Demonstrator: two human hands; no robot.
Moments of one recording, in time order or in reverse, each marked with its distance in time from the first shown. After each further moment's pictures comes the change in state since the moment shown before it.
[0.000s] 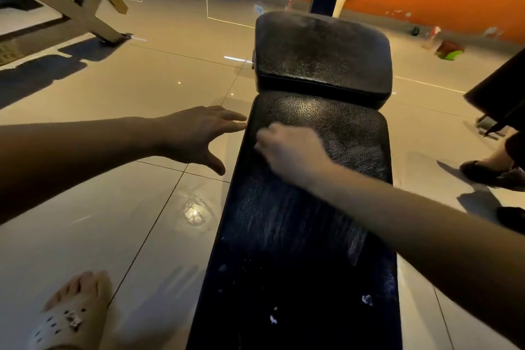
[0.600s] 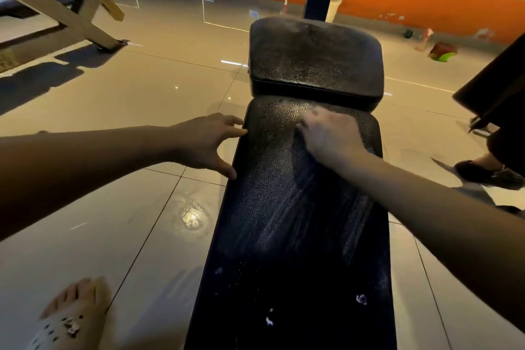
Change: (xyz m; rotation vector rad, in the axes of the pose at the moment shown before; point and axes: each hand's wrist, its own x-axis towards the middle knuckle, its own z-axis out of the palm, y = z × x) left_hand 0.009 0.015 -0.004 -0.141 -0.024 -0.043; right_hand -0.012 0.068 -0.005 -0.111 0.073 0.217
